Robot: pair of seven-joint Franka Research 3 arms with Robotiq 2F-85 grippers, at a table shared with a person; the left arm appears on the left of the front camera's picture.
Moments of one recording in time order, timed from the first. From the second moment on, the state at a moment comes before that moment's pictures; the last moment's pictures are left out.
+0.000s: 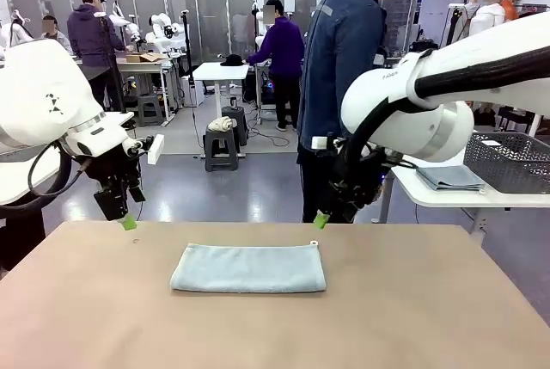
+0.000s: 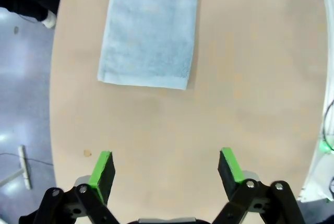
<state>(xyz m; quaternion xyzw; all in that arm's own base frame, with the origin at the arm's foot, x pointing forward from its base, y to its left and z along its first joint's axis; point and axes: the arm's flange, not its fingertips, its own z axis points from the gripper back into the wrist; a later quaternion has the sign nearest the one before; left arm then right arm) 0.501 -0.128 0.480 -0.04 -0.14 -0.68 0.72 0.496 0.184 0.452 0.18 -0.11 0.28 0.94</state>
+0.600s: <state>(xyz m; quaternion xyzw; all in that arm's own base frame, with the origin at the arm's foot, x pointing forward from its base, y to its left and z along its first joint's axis) 0.503 -0.119 0.482 -0.05 -0.16 -0.68 0.71 0.477 0.160 0.414 0.31 -0.10 0.02 0.94</state>
